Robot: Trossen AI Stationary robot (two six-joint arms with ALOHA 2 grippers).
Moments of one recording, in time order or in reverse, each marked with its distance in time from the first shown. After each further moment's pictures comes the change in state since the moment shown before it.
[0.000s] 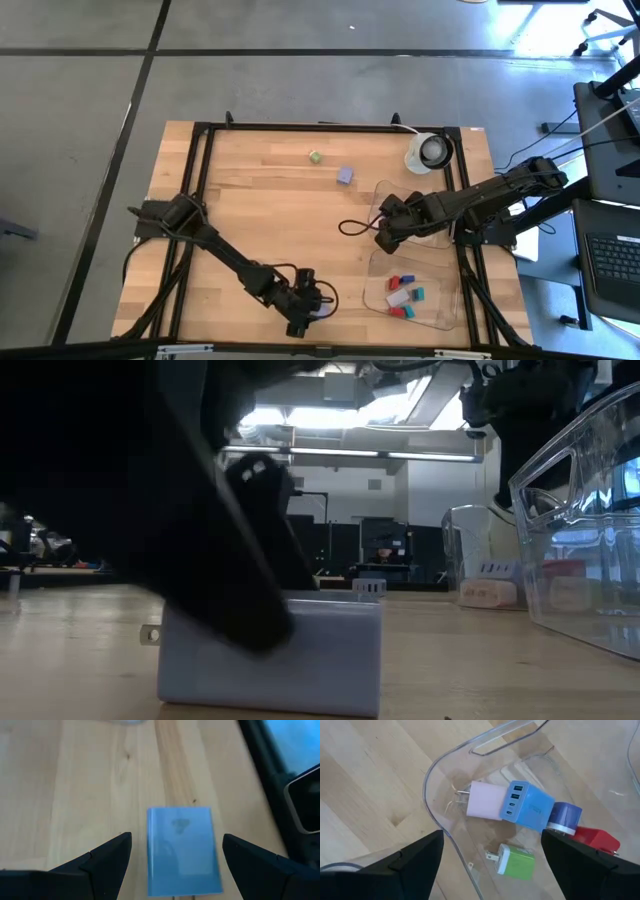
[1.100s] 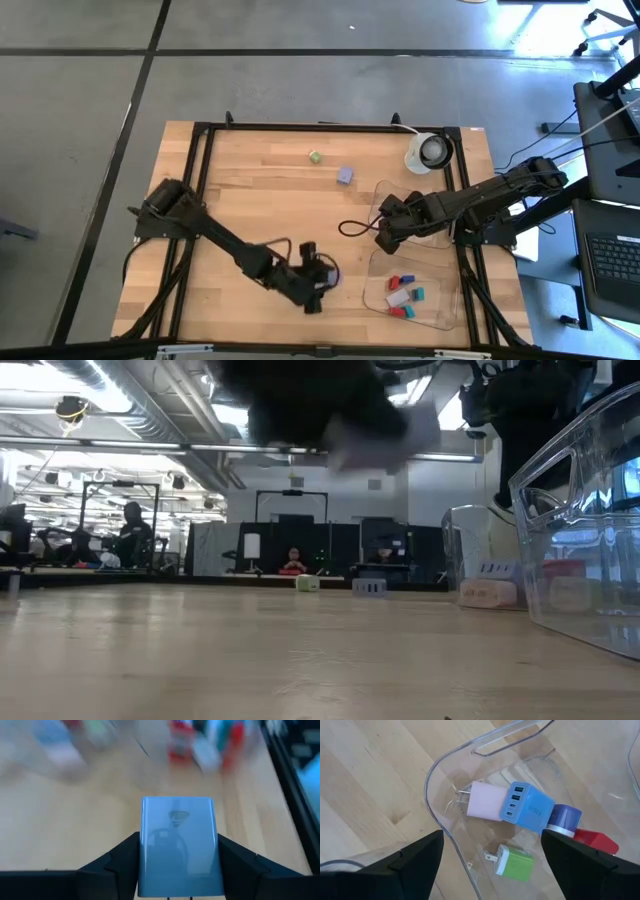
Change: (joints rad) left arm 0.077 -0.122 0.000 -0.003 -0.234 -0.015; right arm 0.001 0.000 0.000 0.002 0.000 -0.025
